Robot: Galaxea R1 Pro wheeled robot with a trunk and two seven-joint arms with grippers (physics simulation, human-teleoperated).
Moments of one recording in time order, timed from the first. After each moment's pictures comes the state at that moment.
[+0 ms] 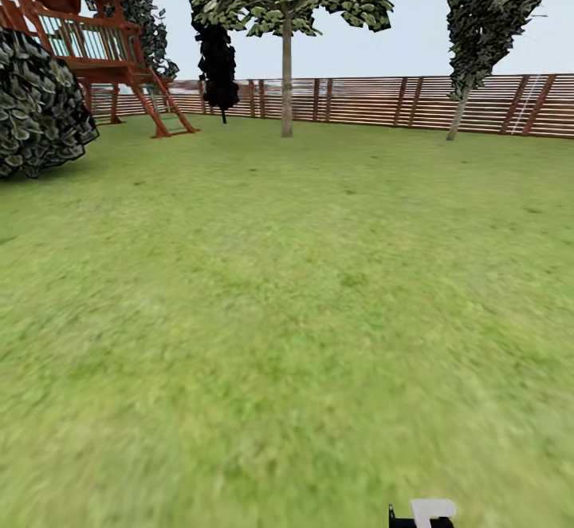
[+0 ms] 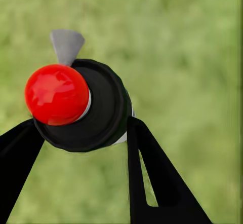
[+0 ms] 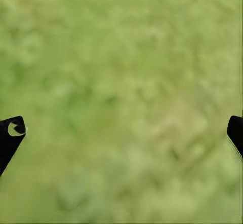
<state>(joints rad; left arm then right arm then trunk) -0.34 0.26 0.07 0.04 0.23 -0.42 -0.06 -0.40 -0.02 0.22 -0.03 -0.10 -0.49 -0.25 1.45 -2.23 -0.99</state>
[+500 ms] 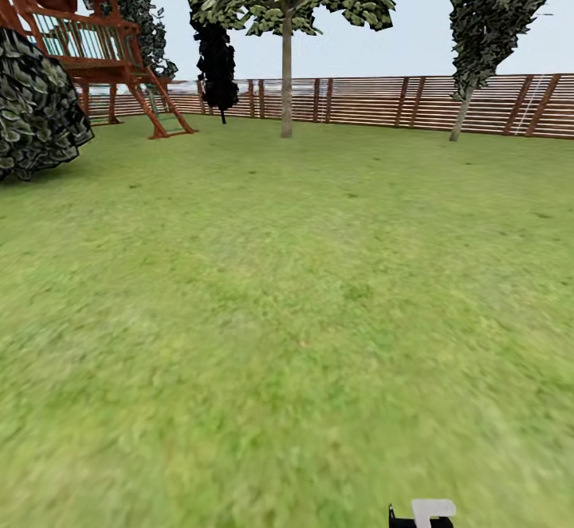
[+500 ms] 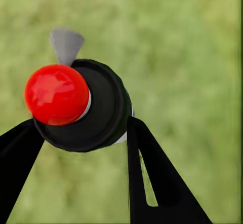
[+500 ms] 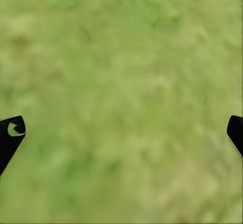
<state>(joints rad) -0.34 0.27 0.07 0.04 0.23 -0.42 -0.06 -0.40 -0.02 0.22 -0.03 -0.10 -0.49 -0.25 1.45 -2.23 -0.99</state>
